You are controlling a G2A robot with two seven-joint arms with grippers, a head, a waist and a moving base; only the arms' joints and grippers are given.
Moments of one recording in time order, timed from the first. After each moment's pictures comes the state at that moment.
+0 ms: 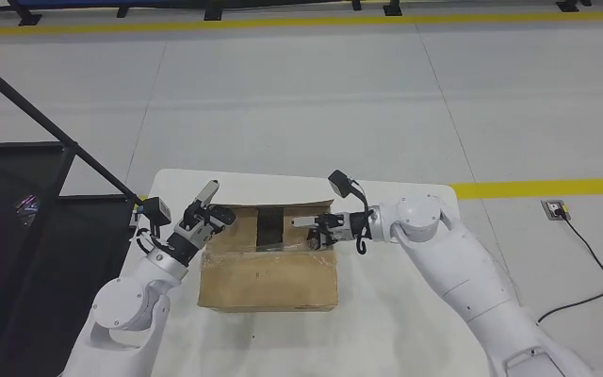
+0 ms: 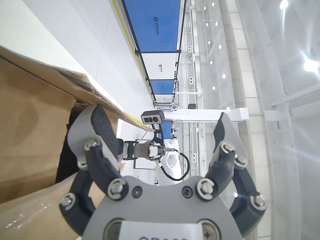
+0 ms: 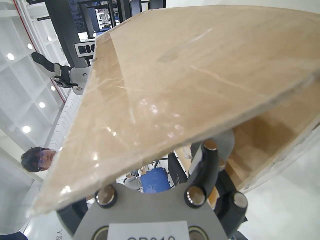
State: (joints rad) left arm 1.15 -1.18 -1.51 -1.75 -0.35 0.09 -0.40; right arm -0.39 -1.31 0.85 -0.93 0.31 -0.02 1.13
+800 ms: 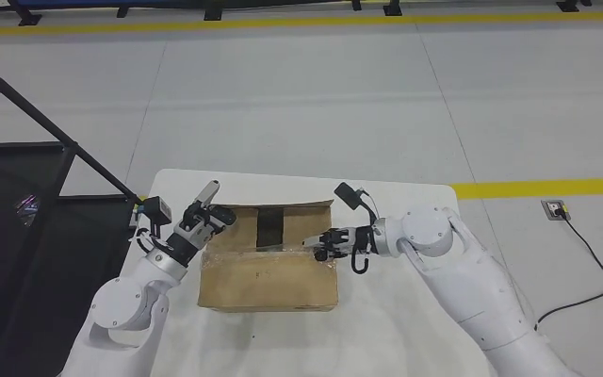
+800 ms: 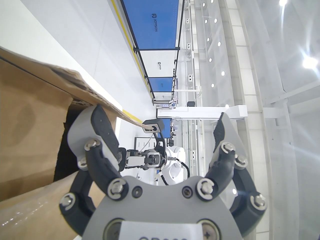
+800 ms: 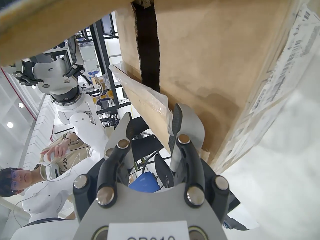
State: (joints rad) left arm 1.15 -1.18 -1.51 -1.75 -0.35 0.08 -0.42; right arm -0.56 -1.23 0.95 -1.28 0.07 0.20 1.11
